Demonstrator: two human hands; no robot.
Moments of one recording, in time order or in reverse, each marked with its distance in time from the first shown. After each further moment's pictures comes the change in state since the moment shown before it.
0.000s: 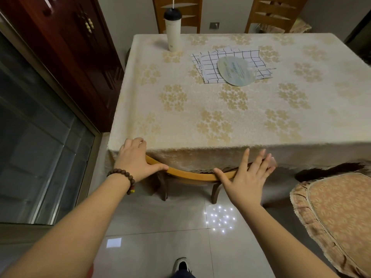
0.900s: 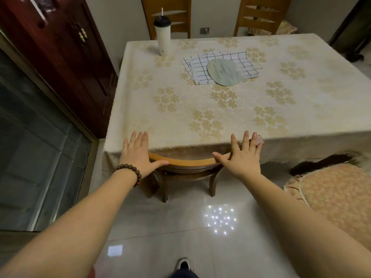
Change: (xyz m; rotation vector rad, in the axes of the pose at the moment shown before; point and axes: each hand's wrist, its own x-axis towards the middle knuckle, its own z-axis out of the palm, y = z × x) left_hand -0.005 0.024 -0.005 0.028 -0.073 0.000; right_hand 0.046 0.019 -0.024 -0.137 -0.165 -0.113
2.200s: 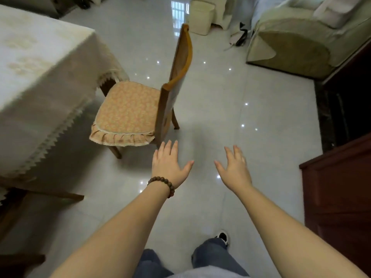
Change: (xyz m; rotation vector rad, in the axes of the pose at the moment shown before) left_hand -0.458 0.571 0.187 -0.055 -0.197 1.106; right_hand -0.625 0.421 0.079 0.499 0.271 1.136
